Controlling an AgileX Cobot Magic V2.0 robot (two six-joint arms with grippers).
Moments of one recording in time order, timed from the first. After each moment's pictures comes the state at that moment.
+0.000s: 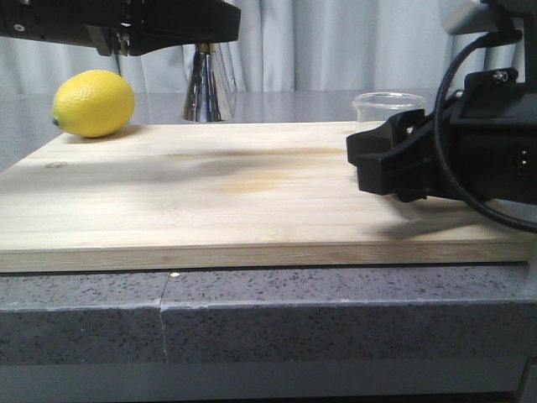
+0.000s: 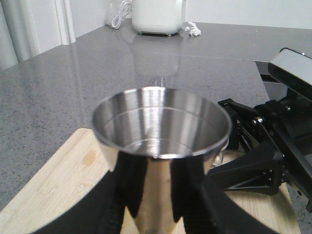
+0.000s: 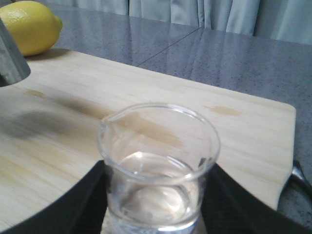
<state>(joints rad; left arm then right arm) -0.26 1.69 -1.01 -1.76 1.16 2.17 0.56 1.50 -0.33 0.17 -0.97 -0.17</state>
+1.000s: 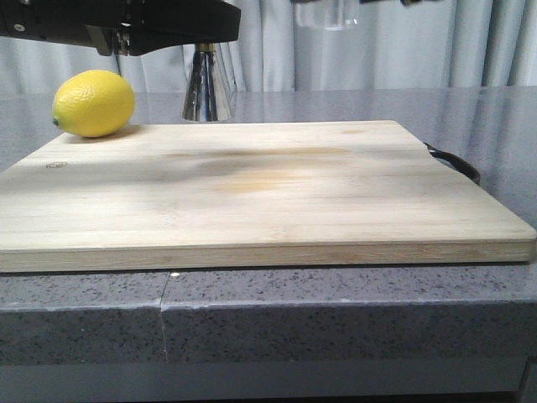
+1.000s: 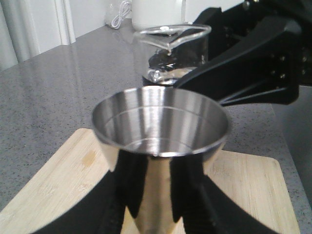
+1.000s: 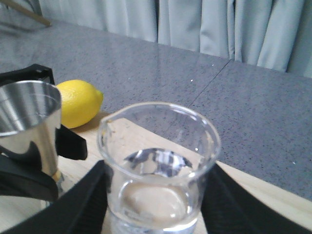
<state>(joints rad) -0.26 1.69 -1.01 -1.76 1.16 2.17 0.56 1.29 -0.84 0.15 -0.16 -0.17</state>
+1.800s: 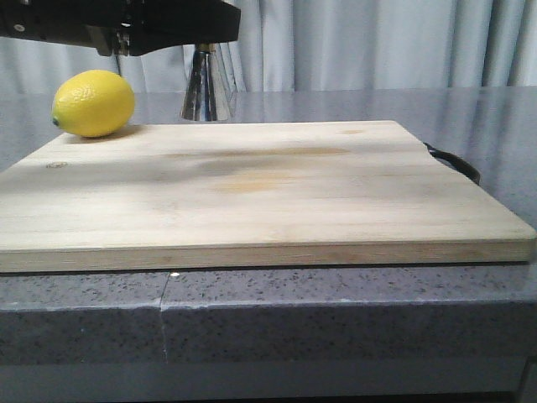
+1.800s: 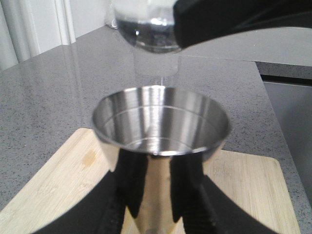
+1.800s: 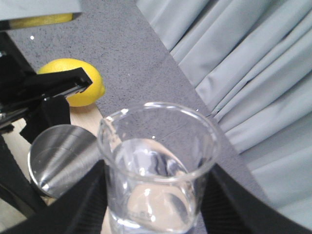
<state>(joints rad) -0.26 1.69 -1.01 -1.76 1.16 2.17 0.74 1.37 -1.27 -0.51 0.34 -0.17</state>
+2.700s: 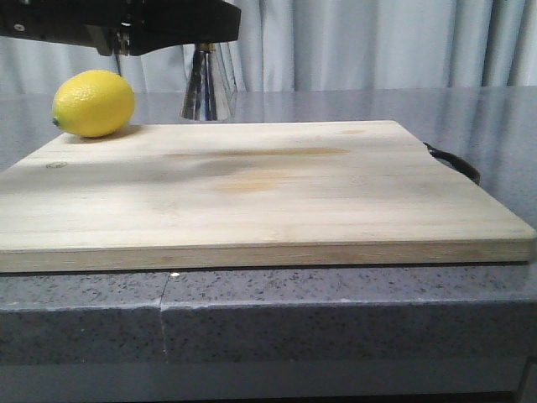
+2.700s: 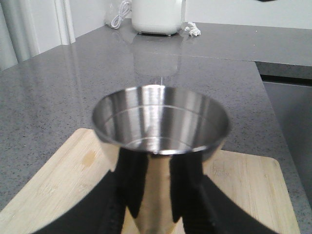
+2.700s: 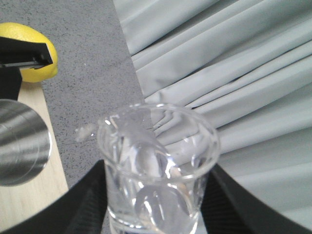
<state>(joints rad) -0.26 1.69 -1.01 -1.76 1.16 2.17 0.75 1.38 -1.27 -0.88 0.32 -0.17</state>
